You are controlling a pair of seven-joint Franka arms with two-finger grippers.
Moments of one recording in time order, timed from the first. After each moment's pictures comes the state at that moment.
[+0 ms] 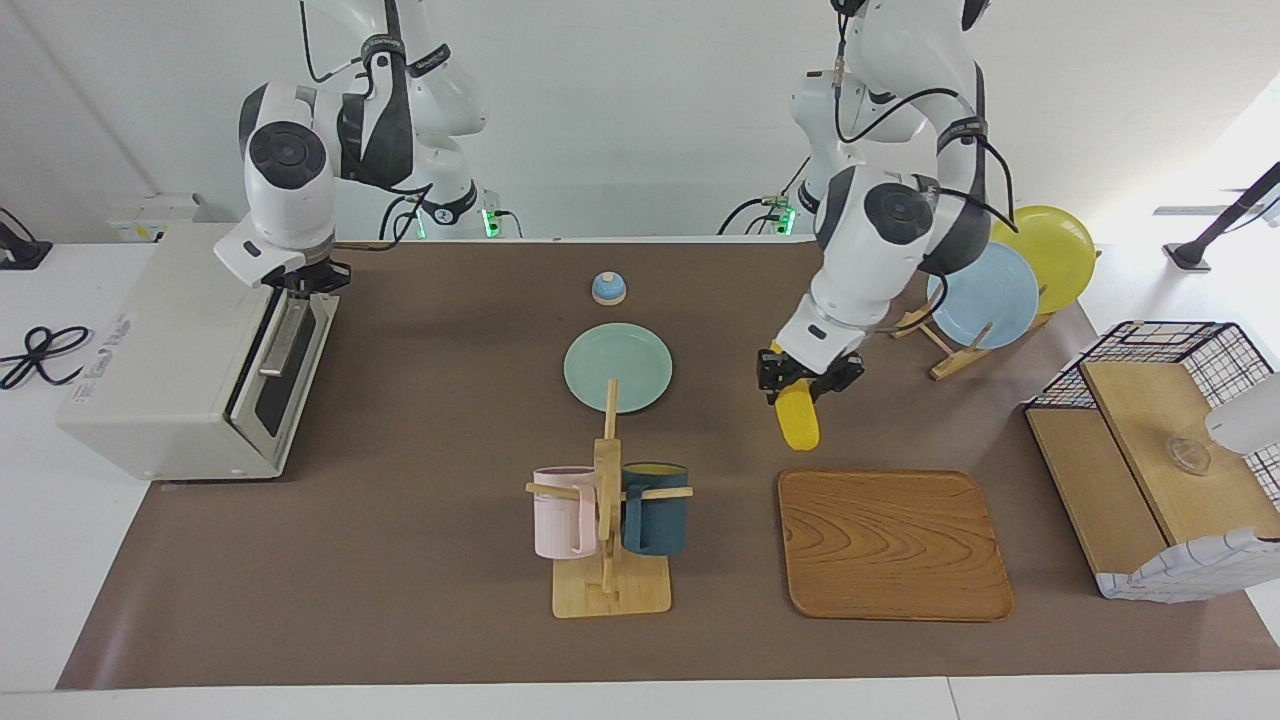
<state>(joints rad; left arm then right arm) -0.34 0.26 -0.02 -1.75 -0.10 2.05 -0.24 -0.12 -0.18 0.08 -2.21 -0.41 1.78 -0.02</state>
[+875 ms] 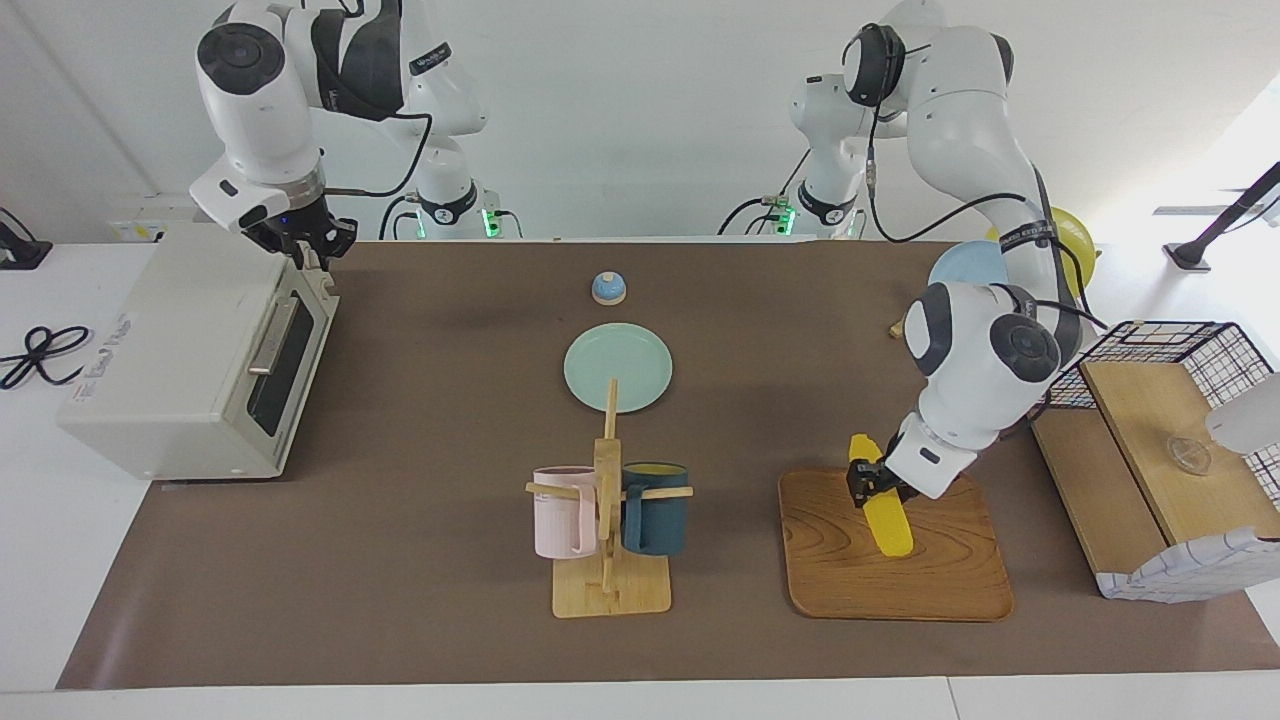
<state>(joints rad) -0.16 0.70 -0.02 -1.32 -0.07 2.10 -0.06 -0.07 -0.17 0.10 -1.85 -0.12 1.52 -0.06</state>
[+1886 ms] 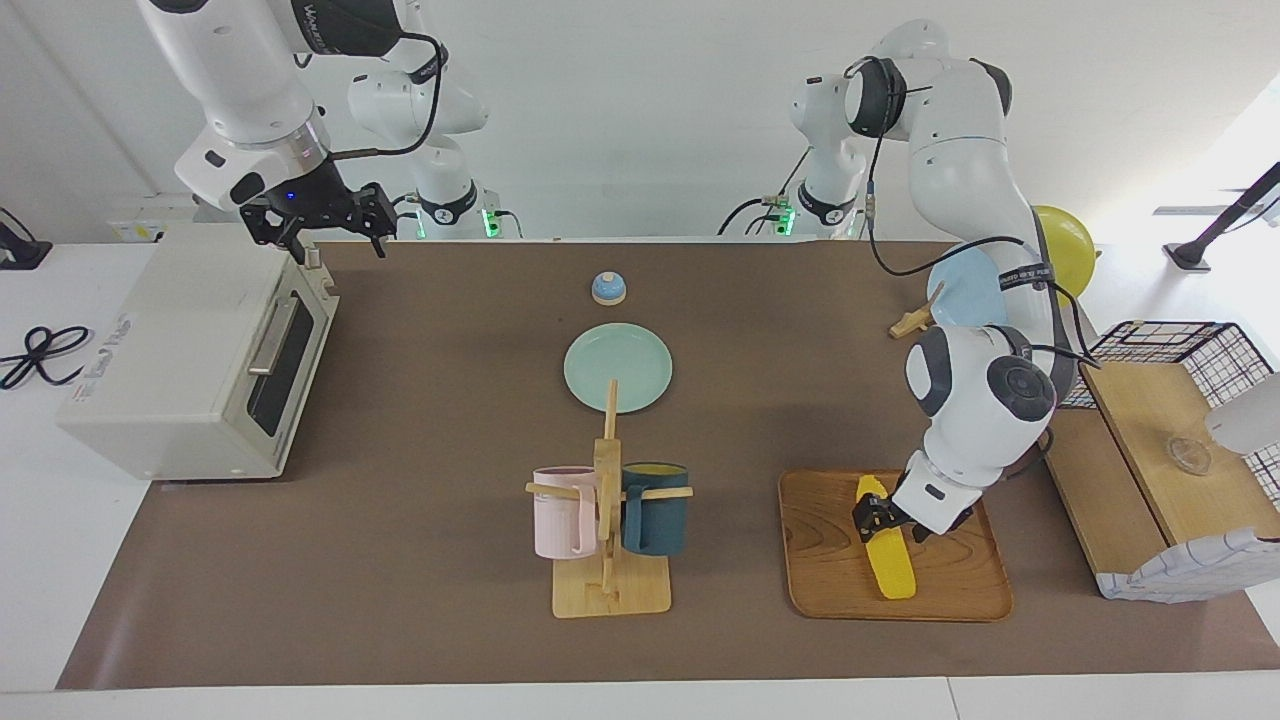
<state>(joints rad) -0.16 0.71 -0.02 -1.32 -0.07 2.16 -0.06 0.01 -0.03 0.05 -1.59 -0.05 1.44 -0.06</state>
